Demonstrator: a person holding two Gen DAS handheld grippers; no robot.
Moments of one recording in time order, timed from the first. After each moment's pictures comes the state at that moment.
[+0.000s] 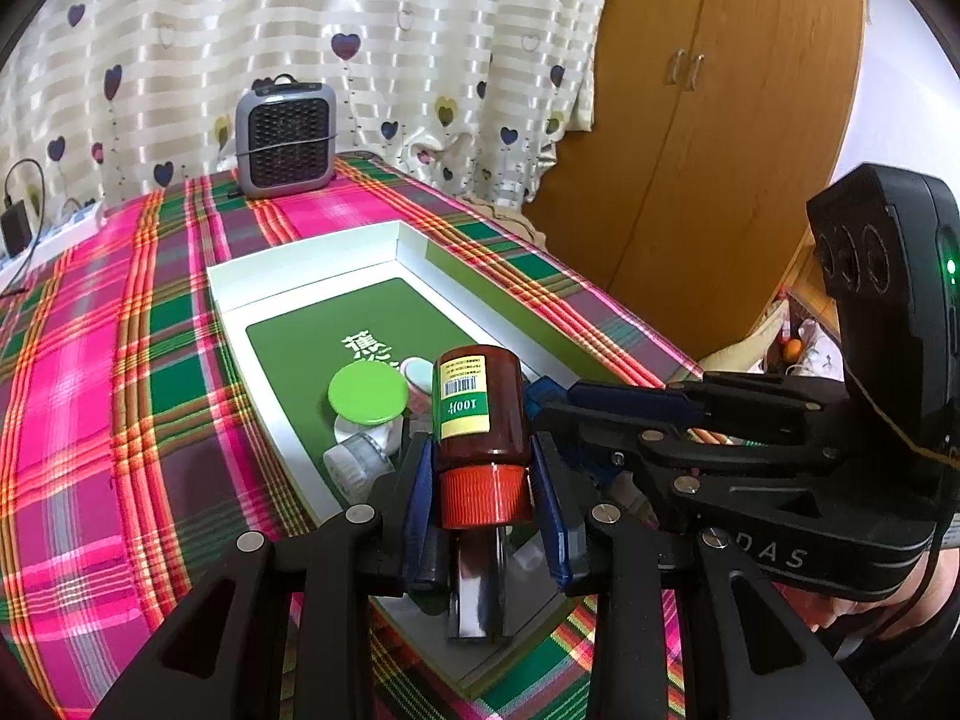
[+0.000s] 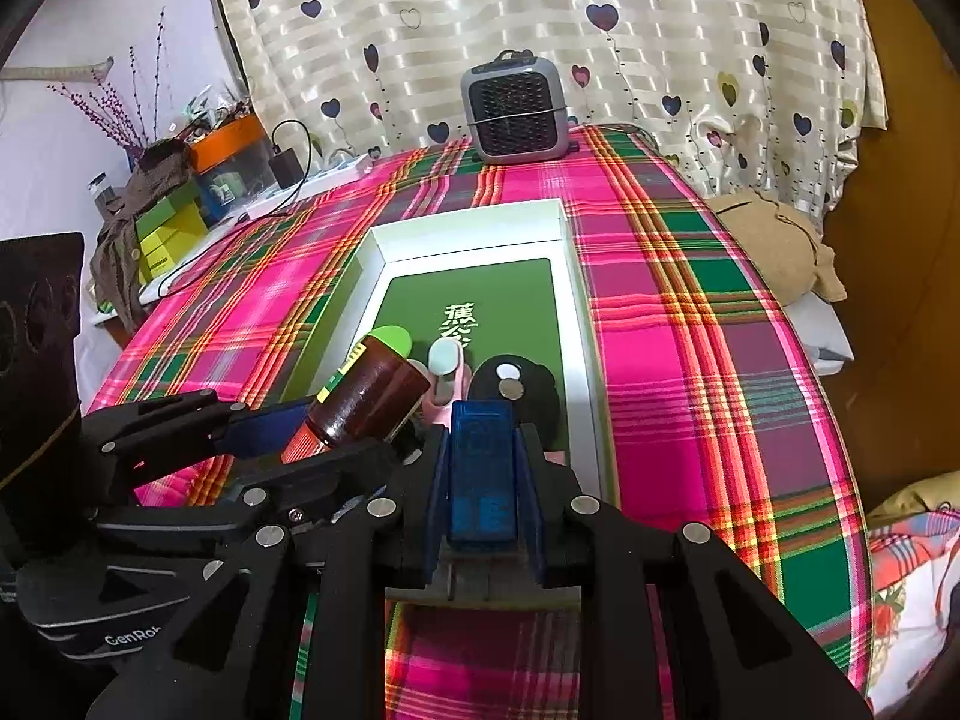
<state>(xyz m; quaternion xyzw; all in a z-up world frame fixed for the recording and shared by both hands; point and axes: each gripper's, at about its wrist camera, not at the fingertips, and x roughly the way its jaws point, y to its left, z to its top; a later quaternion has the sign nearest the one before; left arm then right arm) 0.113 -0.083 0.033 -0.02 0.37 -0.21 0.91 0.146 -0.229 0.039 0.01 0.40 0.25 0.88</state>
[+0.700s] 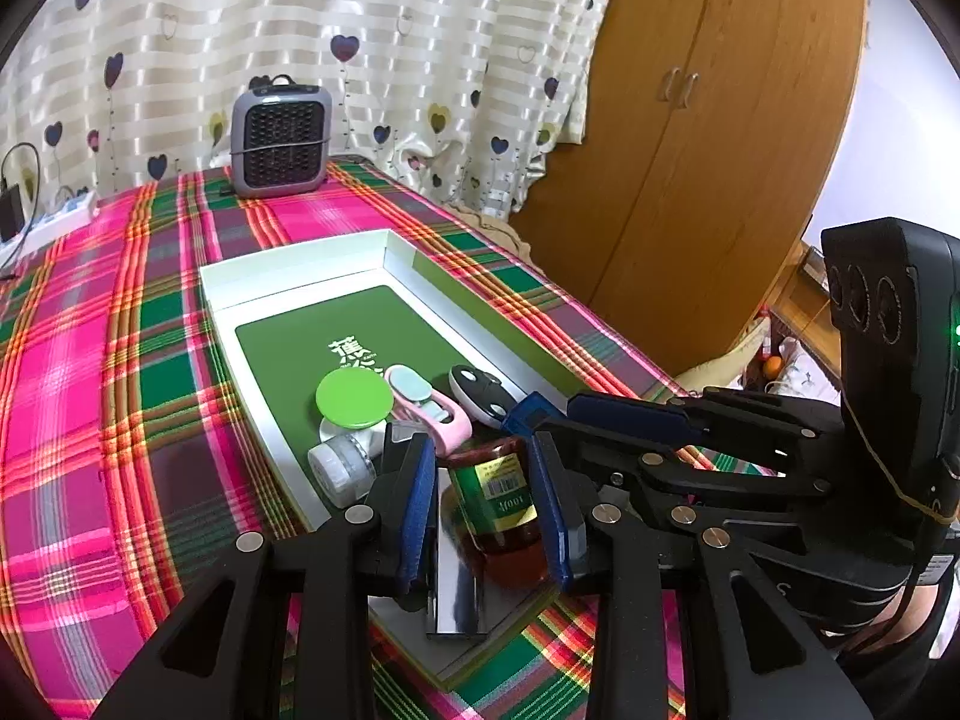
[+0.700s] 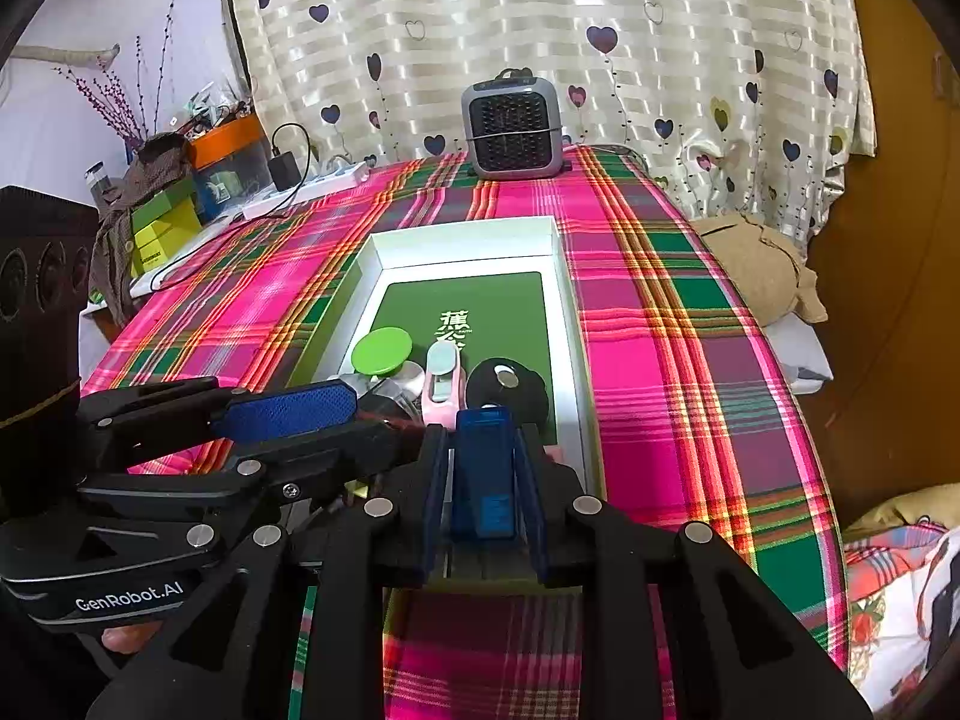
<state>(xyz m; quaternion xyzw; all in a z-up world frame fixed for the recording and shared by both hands) 0.109 -0.081 0.038 -0.04 0.36 -0.23 0.90 0.132 -0.228 0.047 -0.01 0.38 0.23 0.89</state>
